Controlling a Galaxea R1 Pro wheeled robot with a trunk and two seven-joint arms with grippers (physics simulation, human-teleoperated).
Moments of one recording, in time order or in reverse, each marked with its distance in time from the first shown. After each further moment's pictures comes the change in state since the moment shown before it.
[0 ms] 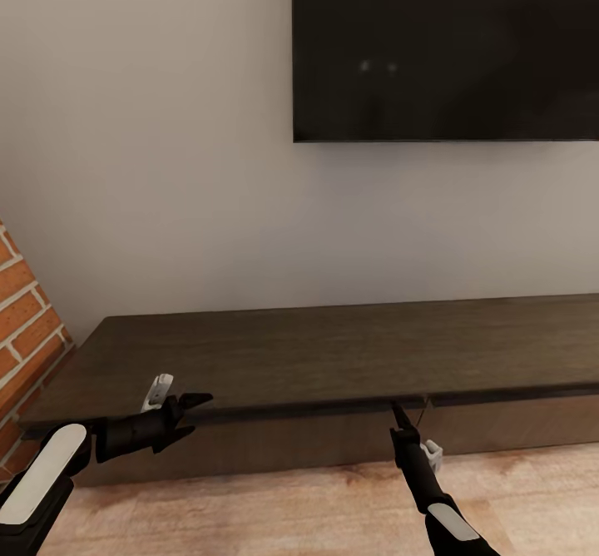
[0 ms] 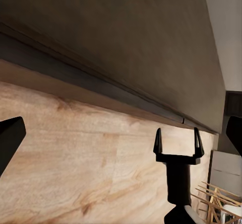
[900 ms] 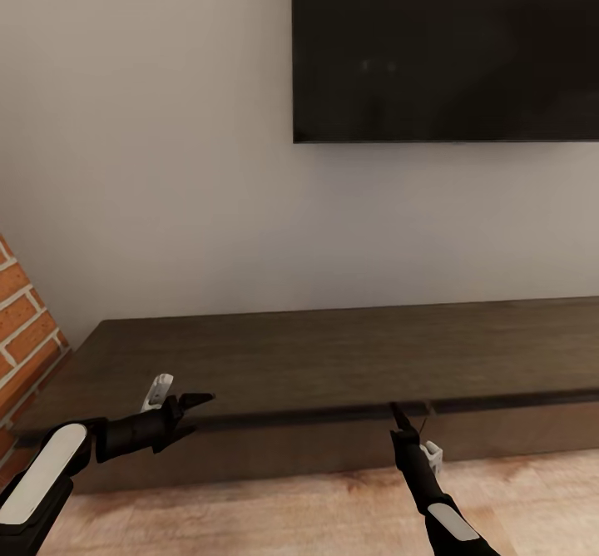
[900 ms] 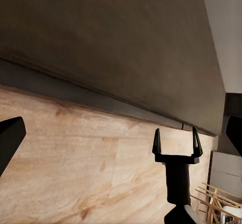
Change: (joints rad) left arm 0.000 0.000 0.000 0.000 0.000 0.000 0.000; right arm 0.000 0.000 0.001 0.000 -0.001 -0.001 -0.021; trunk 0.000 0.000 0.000
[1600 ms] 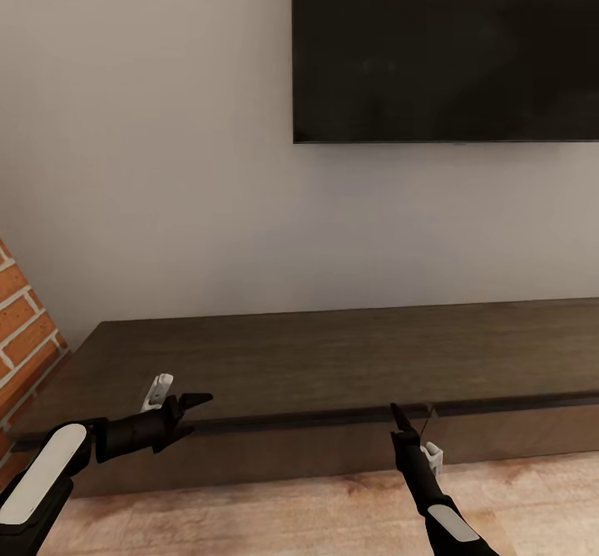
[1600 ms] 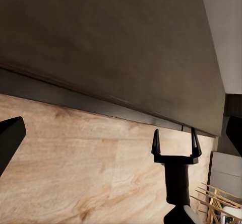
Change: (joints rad) left arm 0.000 0.000 0.000 0.000 0.000 0.000 0.000; right arm 0.000 0.000 0.000 0.008 0.000 -0.008 -0.001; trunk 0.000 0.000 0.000
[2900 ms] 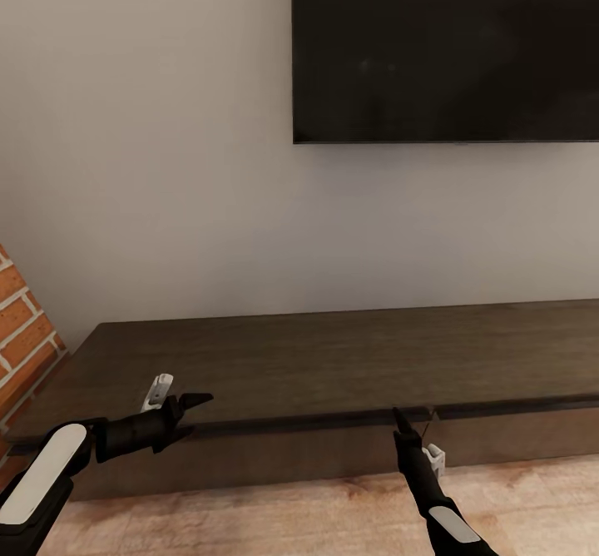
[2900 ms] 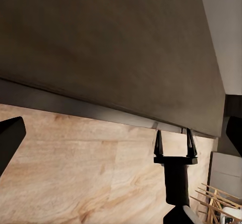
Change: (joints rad) left arm 0.000 0.000 0.000 0.000 0.000 0.000 0.000; right arm 0.000 -0.003 0.000 0.009 -0.001 -0.021 0.000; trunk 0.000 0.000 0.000
